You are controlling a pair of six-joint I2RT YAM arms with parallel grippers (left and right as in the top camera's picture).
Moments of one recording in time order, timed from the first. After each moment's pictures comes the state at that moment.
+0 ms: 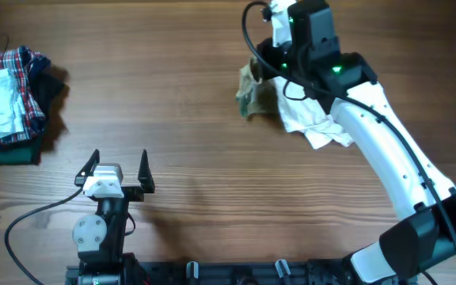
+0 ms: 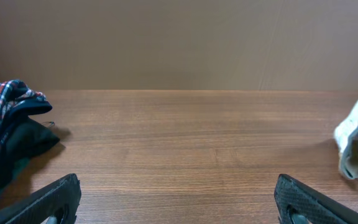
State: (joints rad) left arm 0.07 0.01 0.01 -0.07 0.09 -0.02; right arm 0.40 1.69 1.56 -0.55 -0.14 0.12
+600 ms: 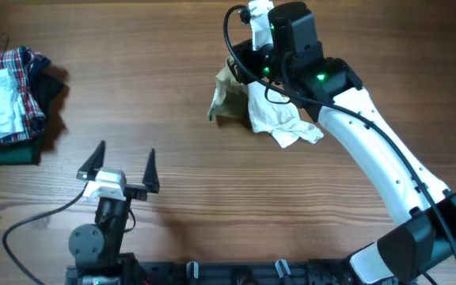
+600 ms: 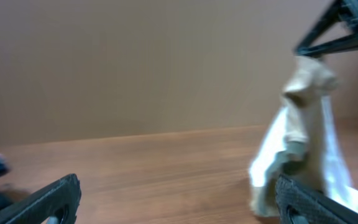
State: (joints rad) left arm 0.07 0.02 0.03 0.09 0.27 -0.04; right arm 0.48 1.69 1.56 -0.49 -0.20 0.17
